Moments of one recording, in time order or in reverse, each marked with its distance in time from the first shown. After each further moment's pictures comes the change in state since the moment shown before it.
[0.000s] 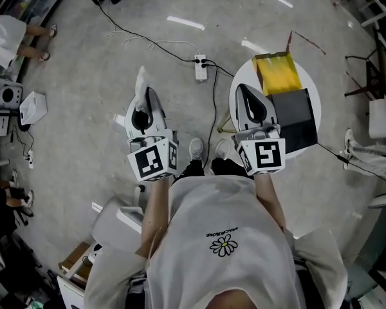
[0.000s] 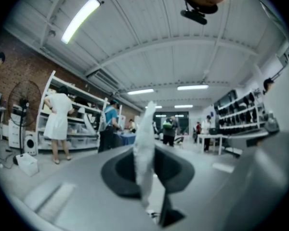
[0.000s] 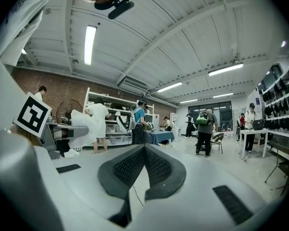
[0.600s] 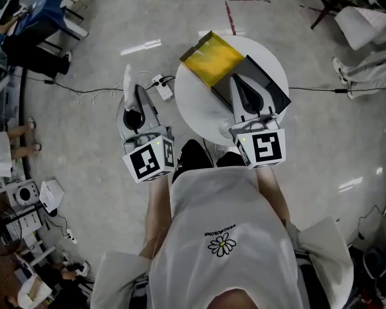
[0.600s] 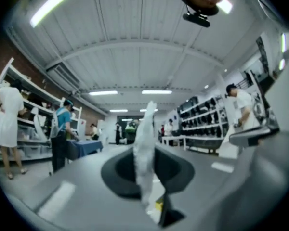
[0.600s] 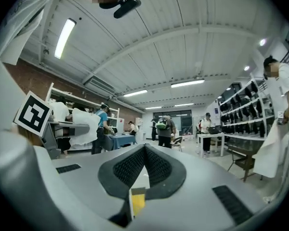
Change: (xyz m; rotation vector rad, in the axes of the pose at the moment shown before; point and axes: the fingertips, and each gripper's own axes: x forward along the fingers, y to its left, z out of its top) left arm 0.103 -0.208 0.019 0.083 -0.058 -0.406; right arm -0.079 -0.177 -0.003 0.031 -0.043 -0.411
